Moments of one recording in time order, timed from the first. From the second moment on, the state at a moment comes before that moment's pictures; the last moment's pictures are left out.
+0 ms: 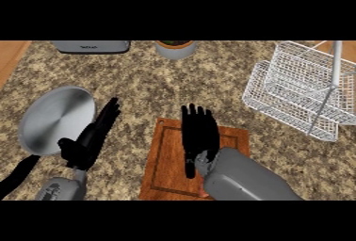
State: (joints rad) left arm -0.12 0.24 -0.20 -1.35 0.17 0.01 -0.11; right arm -0.67 -0.14 0.82 -1.37 0.51 0.20 1.11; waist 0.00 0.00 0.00
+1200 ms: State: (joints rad) left arm -0.13 0.18 -0.14 -1.33 0.10 -0.03 -0.11; right arm -0.50 -0.03 0.65 -1.21 0.79 0.12 0.85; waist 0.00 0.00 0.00
